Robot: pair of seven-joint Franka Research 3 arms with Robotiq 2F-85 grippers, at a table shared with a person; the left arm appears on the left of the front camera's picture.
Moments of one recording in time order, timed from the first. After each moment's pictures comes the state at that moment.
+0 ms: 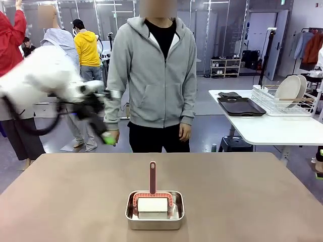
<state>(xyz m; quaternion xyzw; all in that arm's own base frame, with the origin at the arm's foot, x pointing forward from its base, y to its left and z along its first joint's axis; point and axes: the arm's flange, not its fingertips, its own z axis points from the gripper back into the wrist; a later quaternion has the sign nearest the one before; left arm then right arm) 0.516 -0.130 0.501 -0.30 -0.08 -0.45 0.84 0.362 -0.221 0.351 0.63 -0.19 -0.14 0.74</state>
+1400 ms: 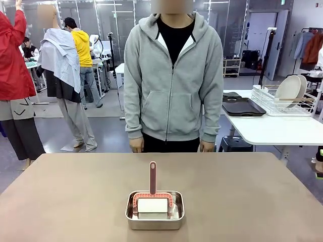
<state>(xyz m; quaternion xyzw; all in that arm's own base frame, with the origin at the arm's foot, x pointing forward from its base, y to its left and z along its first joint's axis) 0.285 0.292 0.374 -0.56 -0.32 0.11 0.76 0.362 -0.221 0.351 0.63 -0.19 -0.14 0.74</state>
